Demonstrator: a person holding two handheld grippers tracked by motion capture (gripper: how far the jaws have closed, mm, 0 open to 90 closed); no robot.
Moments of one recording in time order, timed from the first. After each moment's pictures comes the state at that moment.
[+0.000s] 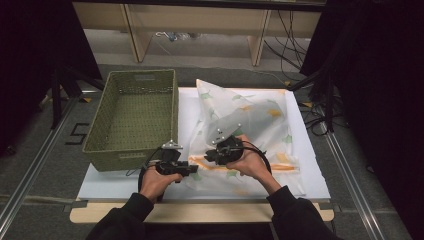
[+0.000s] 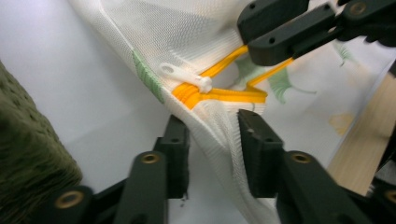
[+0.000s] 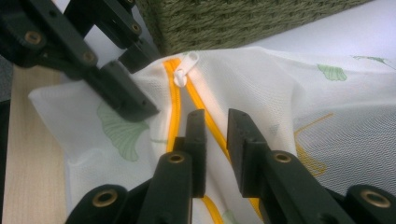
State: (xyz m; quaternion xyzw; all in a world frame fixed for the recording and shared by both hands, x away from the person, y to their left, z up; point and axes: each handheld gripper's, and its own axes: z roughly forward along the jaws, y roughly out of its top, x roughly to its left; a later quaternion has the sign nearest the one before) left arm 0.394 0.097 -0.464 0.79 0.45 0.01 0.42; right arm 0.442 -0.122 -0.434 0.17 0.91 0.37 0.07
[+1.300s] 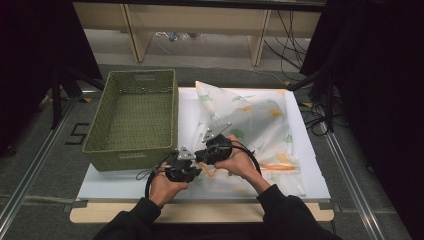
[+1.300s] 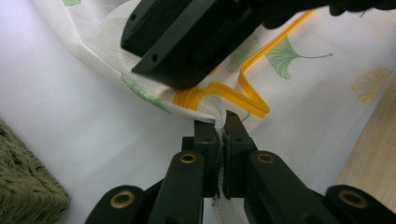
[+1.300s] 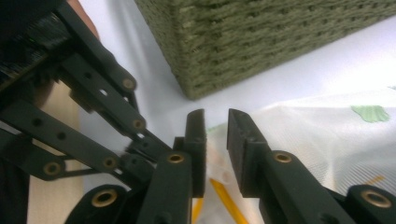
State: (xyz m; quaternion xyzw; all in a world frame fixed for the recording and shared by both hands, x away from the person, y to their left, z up) left arm 0.382 0.072 -0.466 0.84 0.37 0.10 0.38; right arm 0.446 -0.093 -0.437 0.18 0.90 0.39 0.03
